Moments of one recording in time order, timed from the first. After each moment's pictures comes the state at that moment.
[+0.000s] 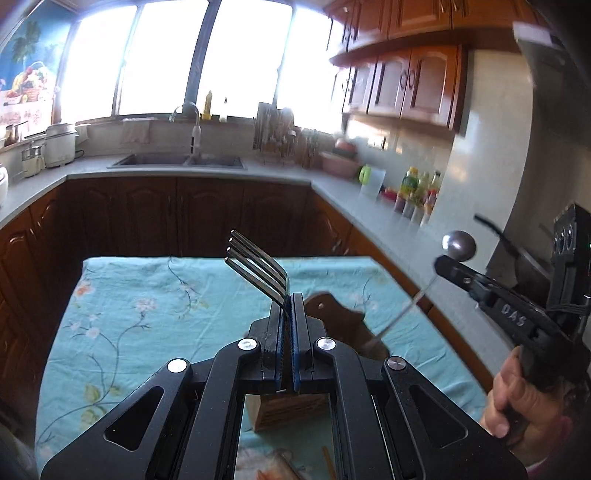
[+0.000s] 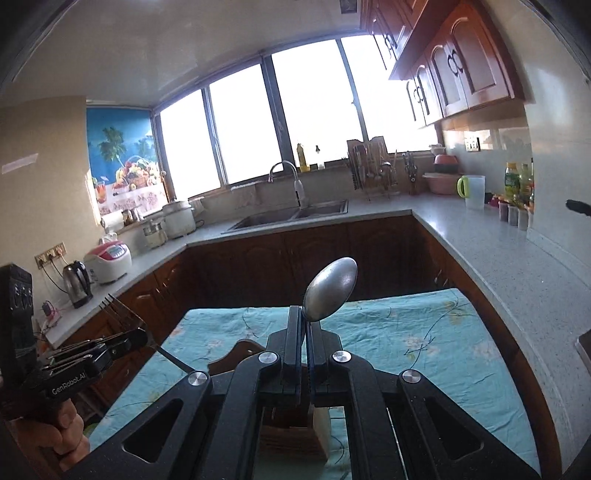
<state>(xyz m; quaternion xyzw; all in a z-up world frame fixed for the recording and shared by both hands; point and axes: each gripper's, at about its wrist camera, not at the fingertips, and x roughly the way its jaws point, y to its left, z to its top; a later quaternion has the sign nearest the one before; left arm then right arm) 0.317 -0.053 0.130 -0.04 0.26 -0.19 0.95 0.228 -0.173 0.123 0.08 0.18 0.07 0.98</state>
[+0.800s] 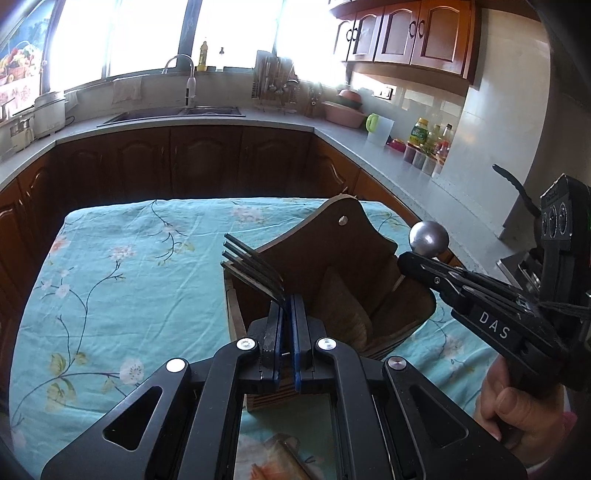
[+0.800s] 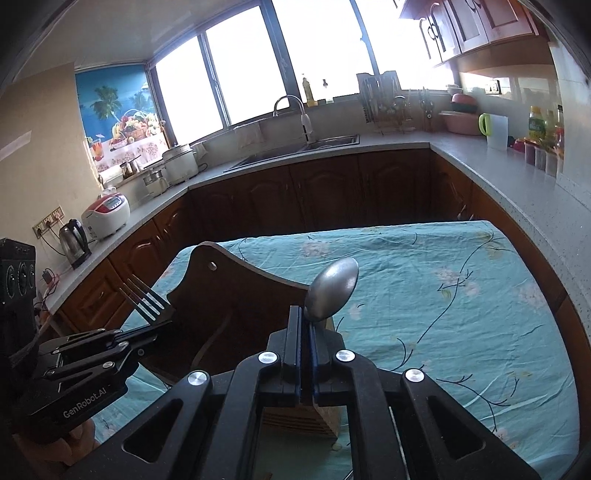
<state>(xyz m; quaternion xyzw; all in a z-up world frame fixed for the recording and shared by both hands) 0.345 -0.079 0.068 -0.03 0.34 -0.19 0.92 0.275 -0.166 0.045 0.08 0.28 0.10 0.95</state>
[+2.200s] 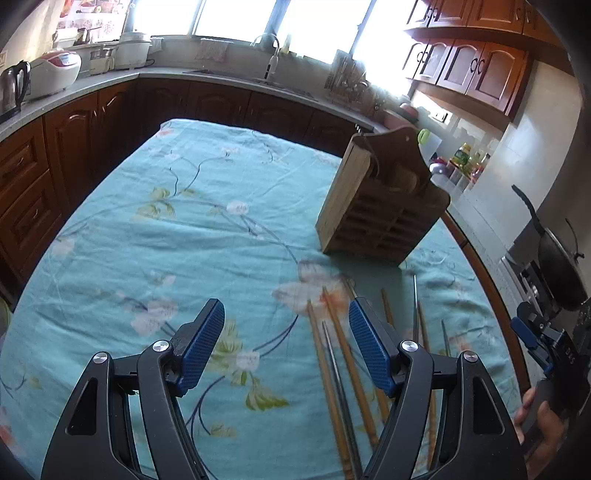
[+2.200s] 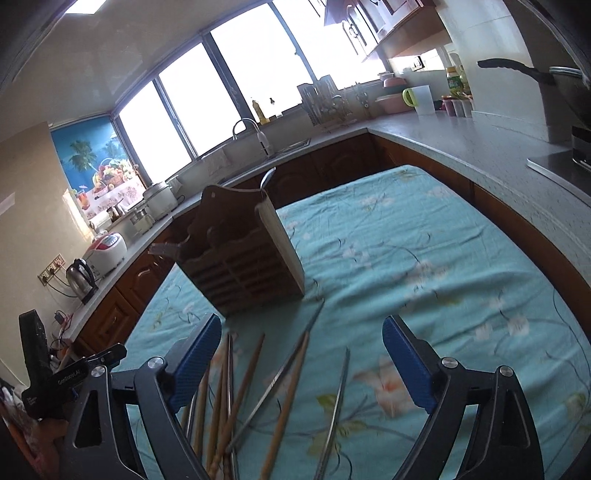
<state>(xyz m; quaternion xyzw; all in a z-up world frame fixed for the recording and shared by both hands) 0.179 0.033 0.006 -0.13 0.37 -0.09 0.92 0.093 -0.212 0.006 0.19 0.26 0.04 0.95</state>
